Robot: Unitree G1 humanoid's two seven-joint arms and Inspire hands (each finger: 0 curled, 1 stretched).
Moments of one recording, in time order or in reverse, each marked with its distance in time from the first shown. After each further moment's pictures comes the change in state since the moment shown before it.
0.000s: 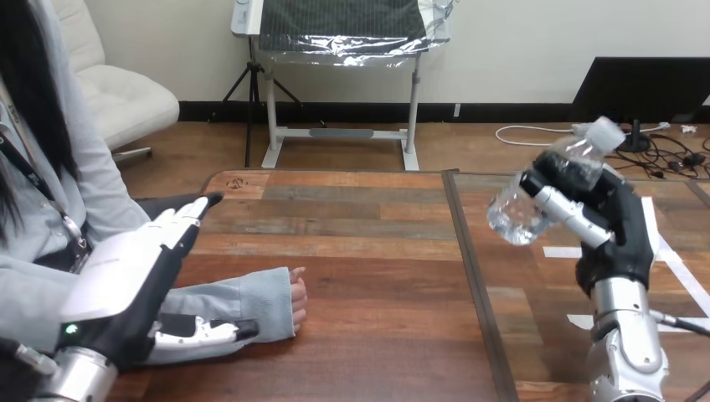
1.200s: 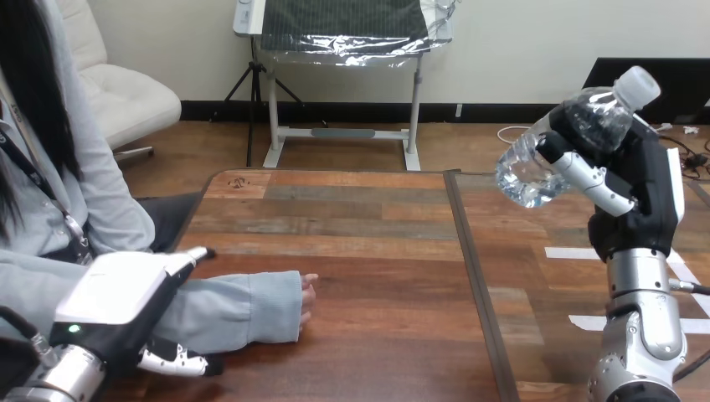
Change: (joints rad) left arm -0.069 0.200 -0.177 0.135 0.143 0.108 0.037; right arm 0.000 0.001 -0.002 -0.133 0.140 -0.112 0.220
